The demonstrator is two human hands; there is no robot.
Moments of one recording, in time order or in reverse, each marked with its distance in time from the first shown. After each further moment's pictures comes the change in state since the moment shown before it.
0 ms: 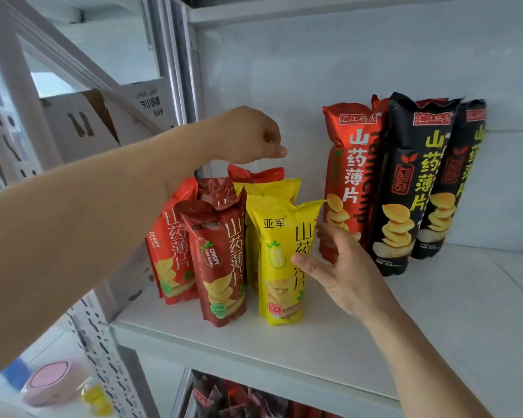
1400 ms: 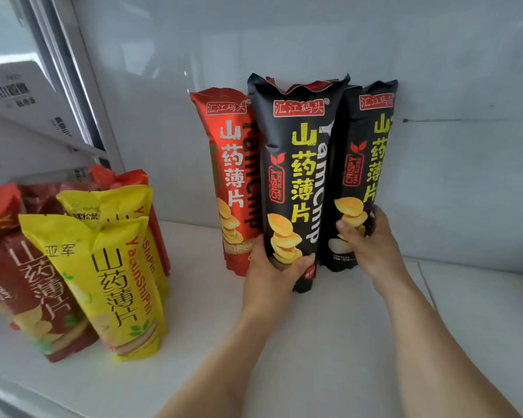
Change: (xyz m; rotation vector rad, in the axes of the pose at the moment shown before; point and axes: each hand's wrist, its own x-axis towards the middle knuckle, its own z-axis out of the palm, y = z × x) left_hand 0.069 0.251 0.259 -1.270 0.365 -0.638; right_hand 0.089 0.224 -0.161 0.373 0.257 0.286
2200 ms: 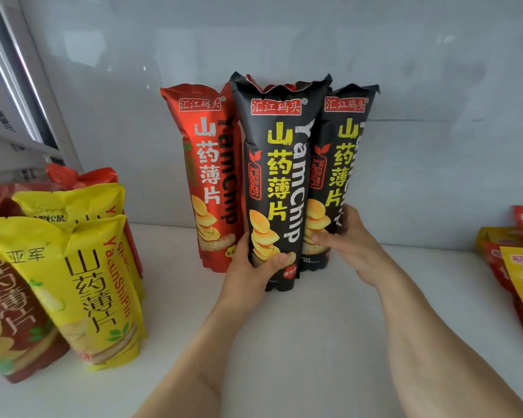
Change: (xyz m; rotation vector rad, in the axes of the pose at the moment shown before) left_hand 0.003 -0.007 -0.013 -0.204 -0.292 0.024; right_hand -0.013 -0.005 -0.022 0.122 -0.231 0.090
